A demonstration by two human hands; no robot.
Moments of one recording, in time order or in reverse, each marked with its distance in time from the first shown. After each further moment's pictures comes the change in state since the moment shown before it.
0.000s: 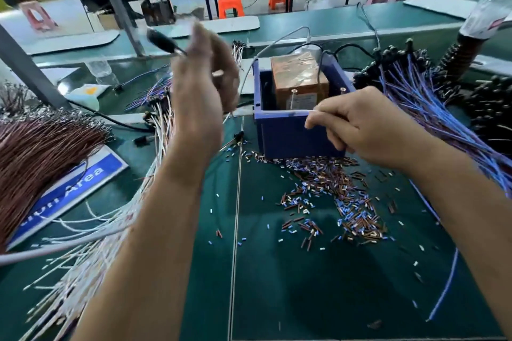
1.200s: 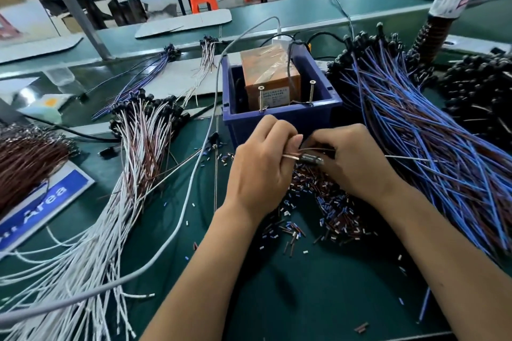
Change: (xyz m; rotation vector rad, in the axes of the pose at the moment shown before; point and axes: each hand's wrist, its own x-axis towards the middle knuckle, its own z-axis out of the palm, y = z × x) left_hand -0.070 -0.088 0.051 0.858 -0.304 0.384; right_hand -0.042 0.050 0.052 0.045 0.203 0.087
